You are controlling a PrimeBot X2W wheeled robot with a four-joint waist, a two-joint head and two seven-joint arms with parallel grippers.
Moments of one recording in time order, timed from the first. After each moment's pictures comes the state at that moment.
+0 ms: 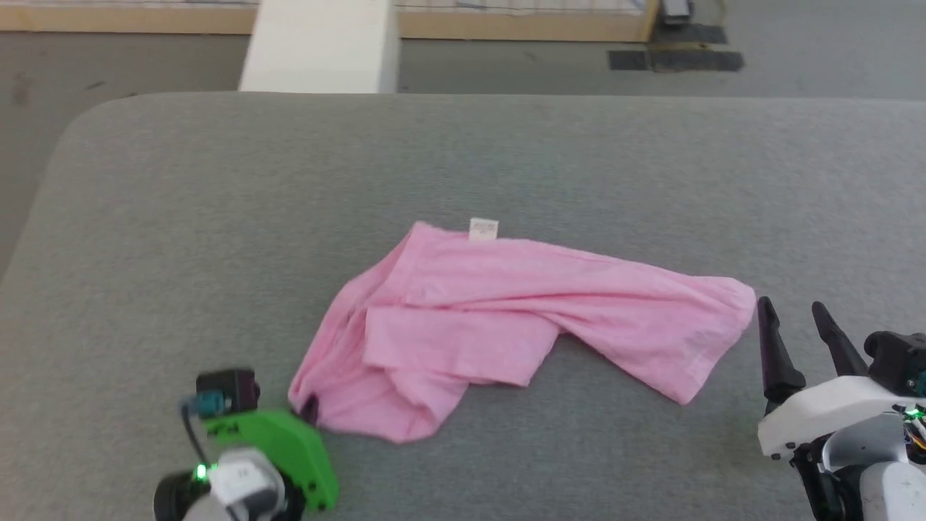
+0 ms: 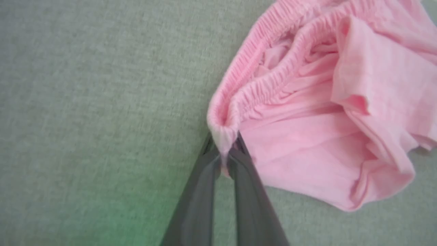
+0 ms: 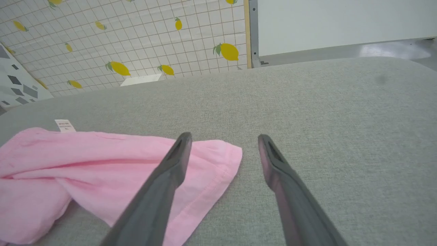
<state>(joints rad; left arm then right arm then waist) -0.09 0.18 -0.17 0.22 -0.49 0.11 0.29 -0.08 -0.05 -0.18 0.12 0.20 0.13 0.03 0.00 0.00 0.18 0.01</state>
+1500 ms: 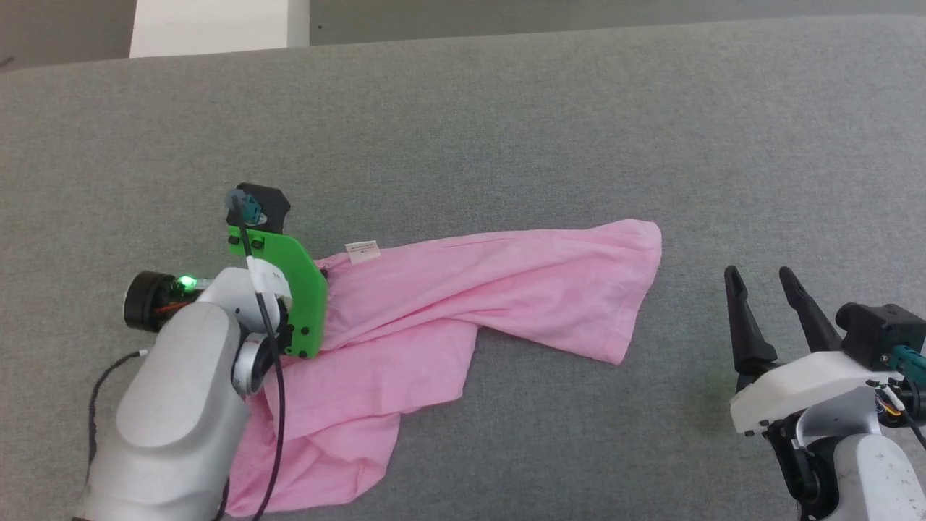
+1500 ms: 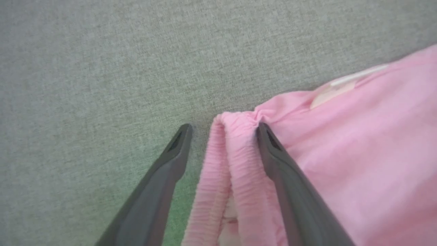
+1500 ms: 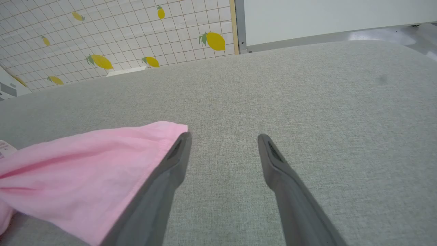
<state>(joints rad) -0.56 0.30 -0.35 0.41 -0.35 0.01 0.63 -0.13 -0.05 -0.10 0.10 0.21 0.13 0.01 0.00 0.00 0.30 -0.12</state>
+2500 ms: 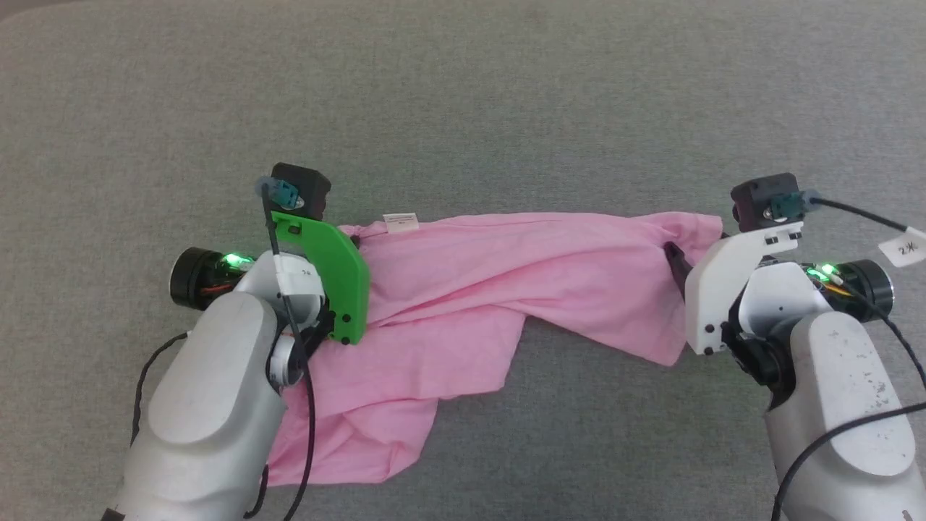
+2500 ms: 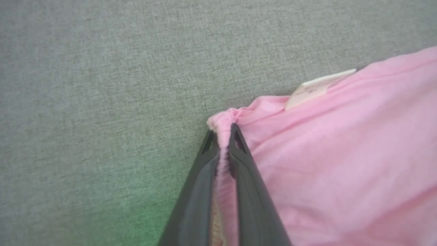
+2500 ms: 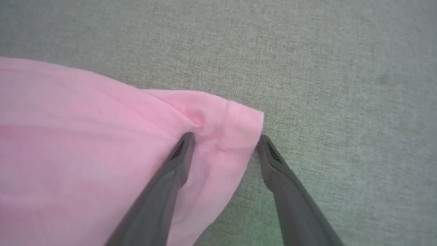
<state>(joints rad) -0.57 0.25 -0.39 0.34 -0.40 -0.01 0.56 -0.44 -0.05 0.00 0.25 0.03 0.13 0.62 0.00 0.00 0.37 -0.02</state>
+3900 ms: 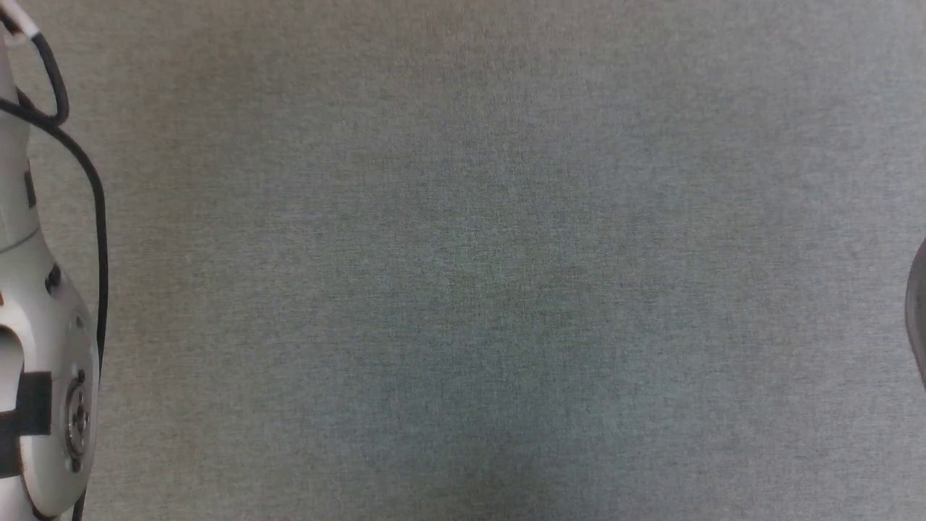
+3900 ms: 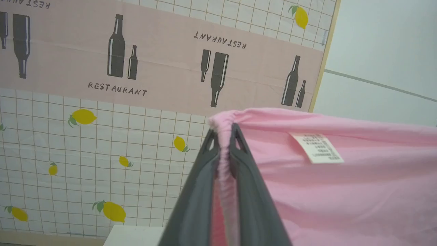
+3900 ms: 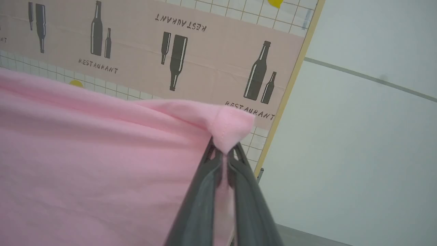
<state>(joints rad) -1.39 0.30 -0.09 0.30 -0.47 0.01 0.05 -1.50 -0.10 0.00 0.37 -0.03 0.13 0.25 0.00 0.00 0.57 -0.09</state>
